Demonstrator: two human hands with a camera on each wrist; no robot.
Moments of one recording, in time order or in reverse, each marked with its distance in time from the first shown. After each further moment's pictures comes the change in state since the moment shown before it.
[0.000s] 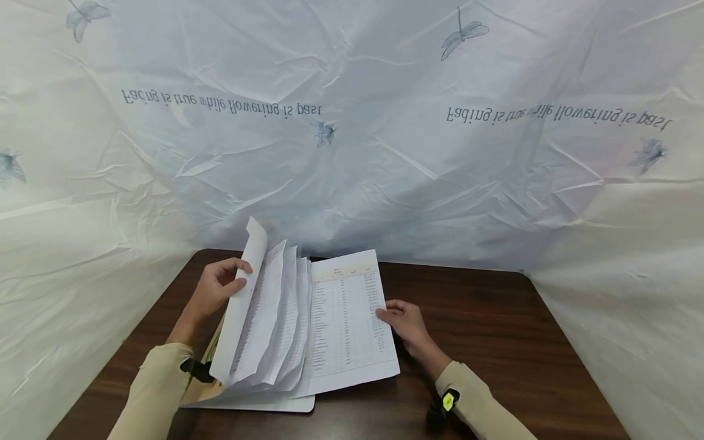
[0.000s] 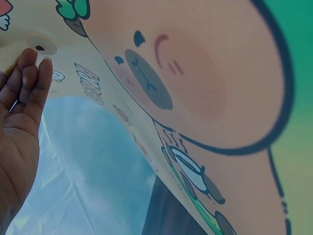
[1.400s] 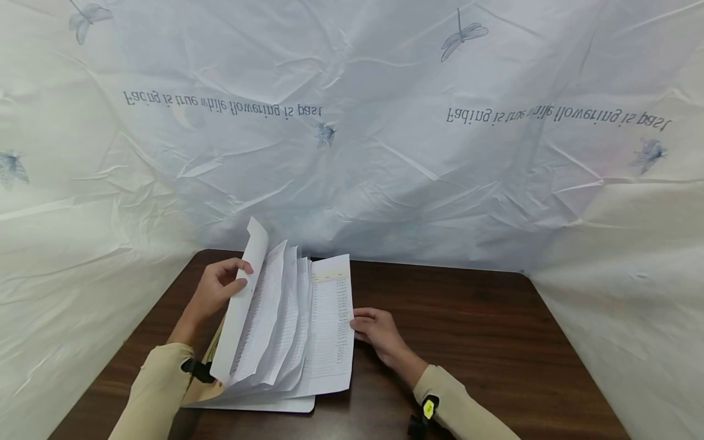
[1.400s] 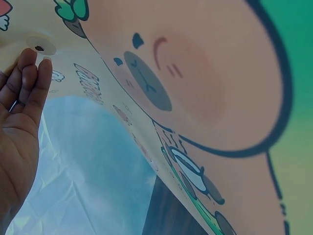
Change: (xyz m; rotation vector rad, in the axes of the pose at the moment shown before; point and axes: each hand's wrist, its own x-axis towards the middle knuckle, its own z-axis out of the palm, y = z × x) left_hand -0.001 -0.002 0.000 0.008 0.005 0.005; right_hand -0.022 -0.009 0.050 0.171 -0.208 0.027
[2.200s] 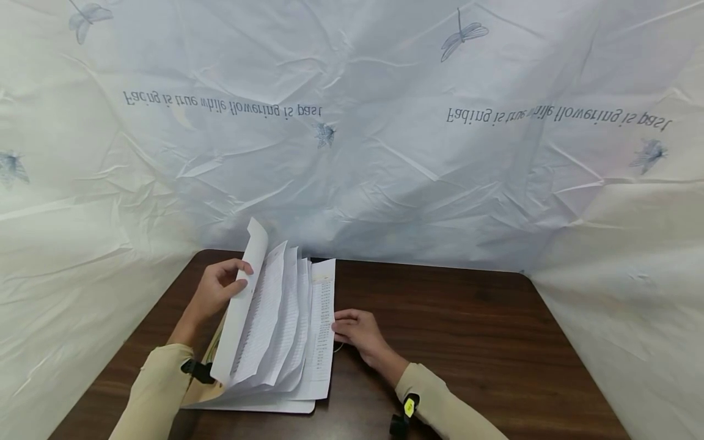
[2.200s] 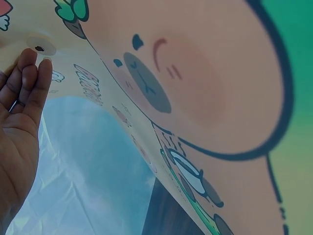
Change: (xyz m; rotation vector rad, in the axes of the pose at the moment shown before) left_hand -0.001 0.000 0.001 -0.022 -0.010 -0.005; right_hand 0.010 0.007 0.035 0.046 -0.053 -0.016
